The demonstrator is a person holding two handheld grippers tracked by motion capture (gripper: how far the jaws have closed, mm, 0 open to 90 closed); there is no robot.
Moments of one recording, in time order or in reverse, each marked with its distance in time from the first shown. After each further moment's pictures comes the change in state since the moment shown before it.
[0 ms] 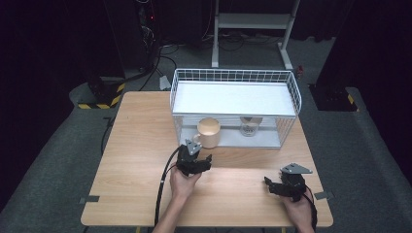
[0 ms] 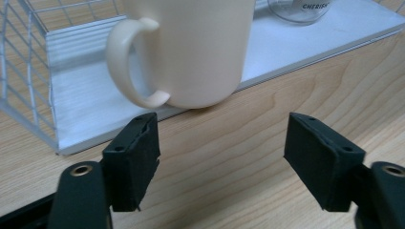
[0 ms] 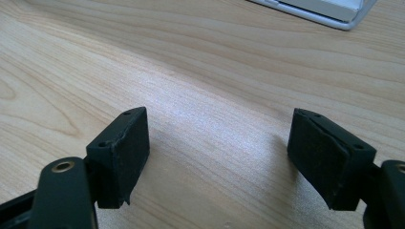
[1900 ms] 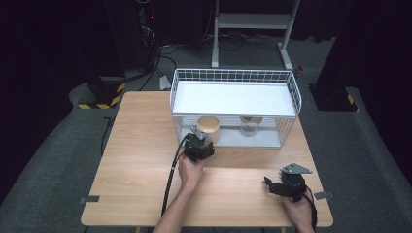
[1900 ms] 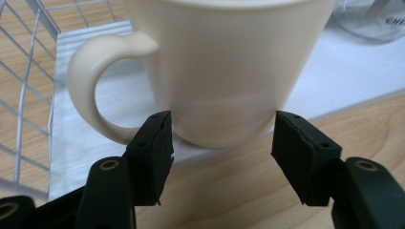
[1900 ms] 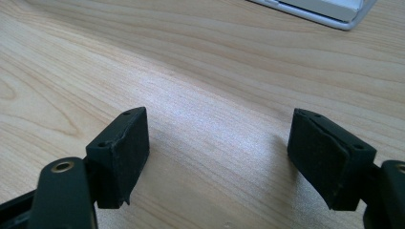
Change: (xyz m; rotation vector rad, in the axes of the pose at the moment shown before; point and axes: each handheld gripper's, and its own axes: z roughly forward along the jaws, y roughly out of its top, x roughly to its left) left arm 0.007 0.024 0.050 0.040 0.110 -0.074; right arm 0.000 0.000 0.000 0.001 0.000 0.000
